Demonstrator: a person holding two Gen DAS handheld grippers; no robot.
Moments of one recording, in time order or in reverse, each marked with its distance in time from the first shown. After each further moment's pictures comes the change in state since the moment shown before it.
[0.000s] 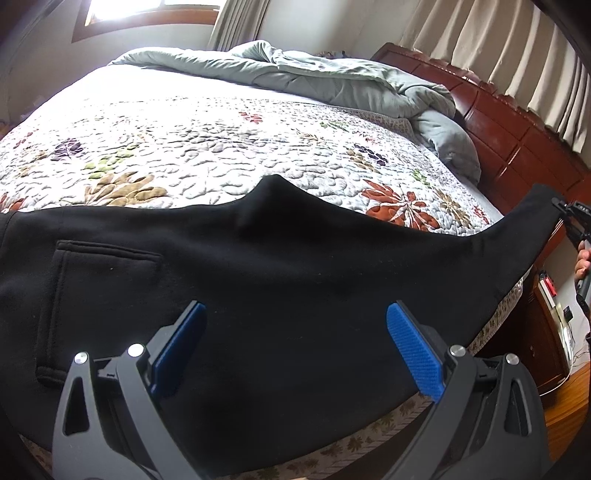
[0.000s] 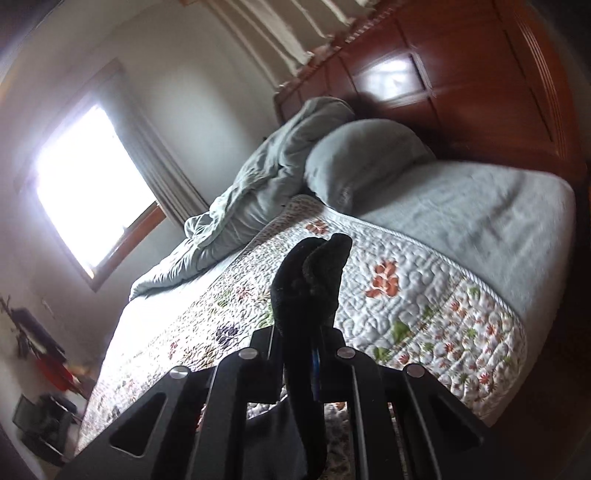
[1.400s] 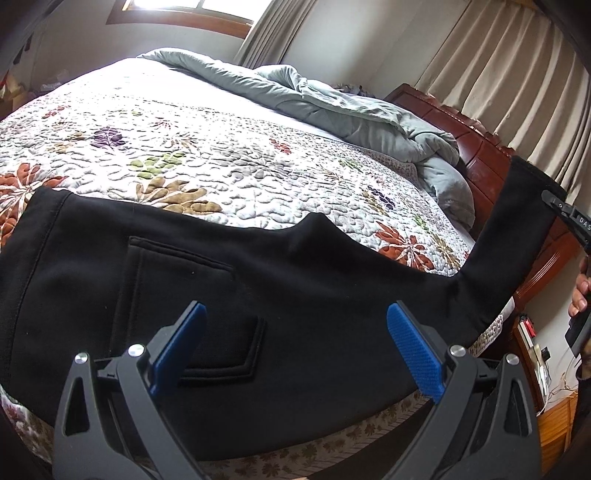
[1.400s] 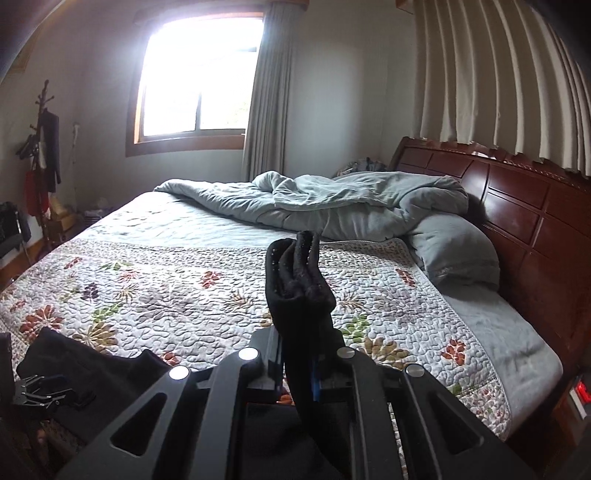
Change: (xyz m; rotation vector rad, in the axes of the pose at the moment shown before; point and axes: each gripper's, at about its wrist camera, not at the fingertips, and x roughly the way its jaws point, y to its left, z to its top) left arm -0.046 0.054 -0.001 -0.138 -0.100 -0.055; right arm -0.006 0.261 -0.118 -0.686 -0.015 -0.022
